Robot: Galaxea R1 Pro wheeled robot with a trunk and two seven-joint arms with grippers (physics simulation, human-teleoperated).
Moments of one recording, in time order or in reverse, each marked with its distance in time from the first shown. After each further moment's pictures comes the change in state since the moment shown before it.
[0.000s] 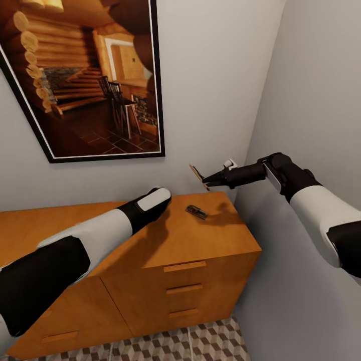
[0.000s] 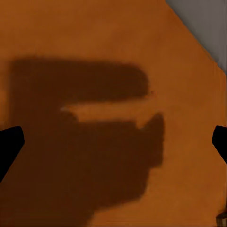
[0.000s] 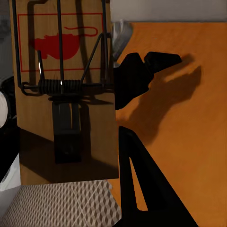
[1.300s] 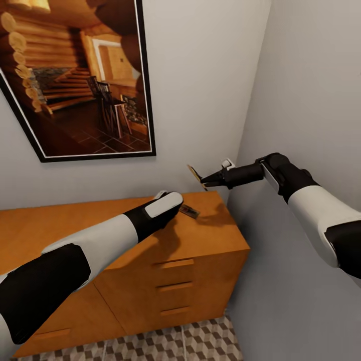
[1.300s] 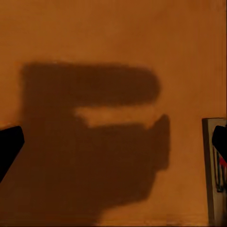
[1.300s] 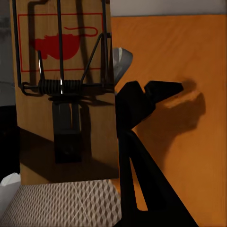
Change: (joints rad) left arm 0.037 -0.023 -0.002 -0.158 -0.004 -0.154 0.191; right arm 0.000 0.012 0.000 0.002 0.000 0.001 -0.003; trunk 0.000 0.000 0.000
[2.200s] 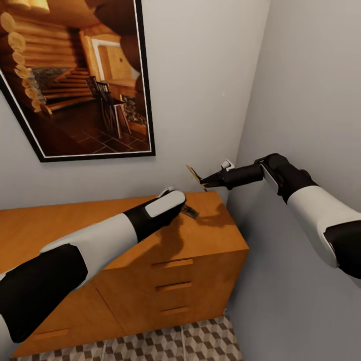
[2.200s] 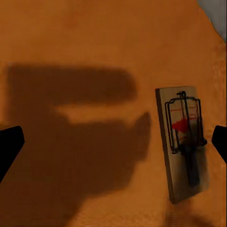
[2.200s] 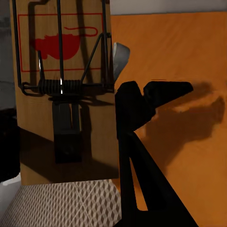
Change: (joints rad) left arm -0.004 0.009 0.001 -0.077 -0.001 0.031 -0.044; right arm 0.001 0.004 0.000 0.007 0.002 0.000 -0.001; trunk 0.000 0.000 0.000
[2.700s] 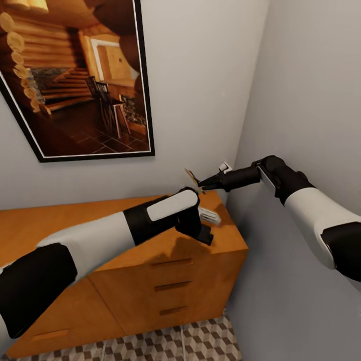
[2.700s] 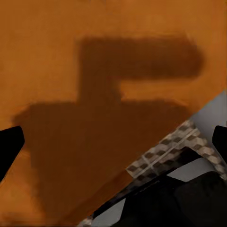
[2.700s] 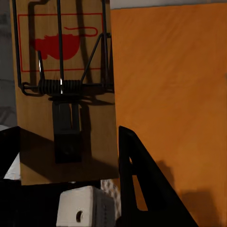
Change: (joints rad) left arm -0.033 0.023 -0.079 -0.281 -0.004 1.268 -0.017; right arm 0.012 0.013 0.005 -0.001 0.006 -0.001 -0.008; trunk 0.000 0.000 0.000
